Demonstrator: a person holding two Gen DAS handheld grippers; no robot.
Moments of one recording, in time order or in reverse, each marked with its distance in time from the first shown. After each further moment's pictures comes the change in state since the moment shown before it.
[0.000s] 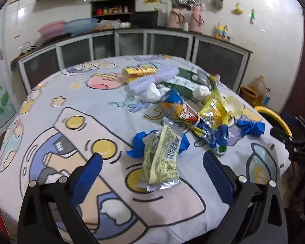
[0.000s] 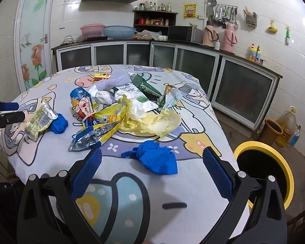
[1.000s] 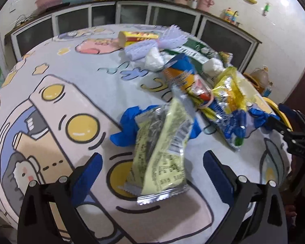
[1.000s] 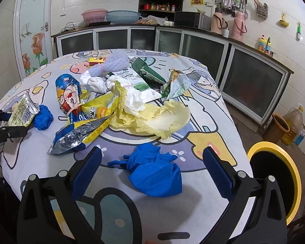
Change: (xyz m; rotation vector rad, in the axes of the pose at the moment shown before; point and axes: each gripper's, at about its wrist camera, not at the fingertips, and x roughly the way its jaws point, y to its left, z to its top) left arm 0.067 0.005 -0.006 -0.107 0.187 -0.024; right arm 0.058 -0.006 0.009 -0.020 0.095 0.036
